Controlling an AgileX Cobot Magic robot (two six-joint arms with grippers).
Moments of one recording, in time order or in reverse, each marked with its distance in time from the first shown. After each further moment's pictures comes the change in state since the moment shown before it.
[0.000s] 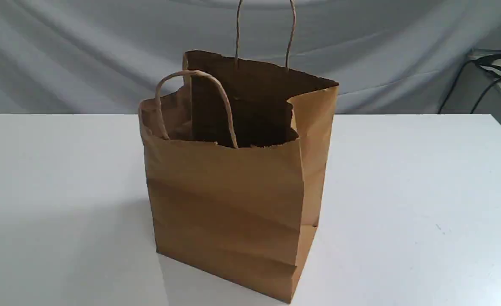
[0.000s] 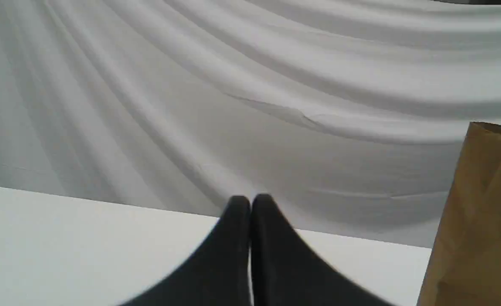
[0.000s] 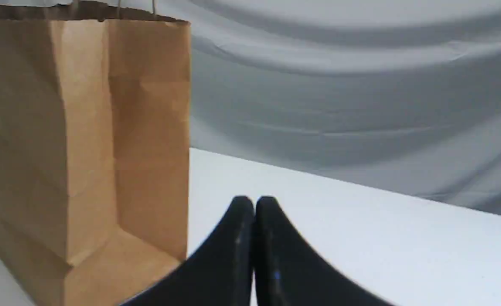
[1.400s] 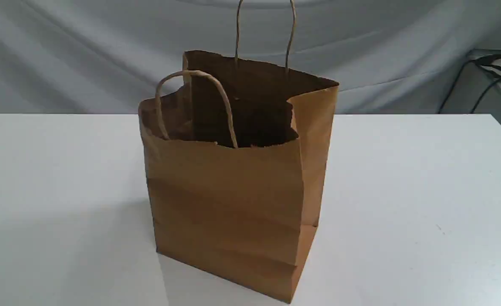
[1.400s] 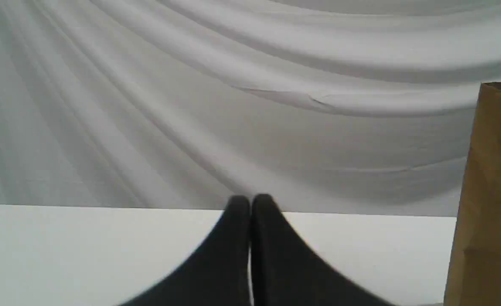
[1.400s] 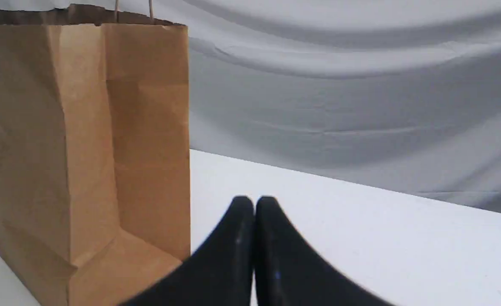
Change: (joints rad) left arm 0.000 -0.004 0.000 0.132 0.026 0.000; right arm 0.000 0.000 0.000 0.071 0.090 0.004
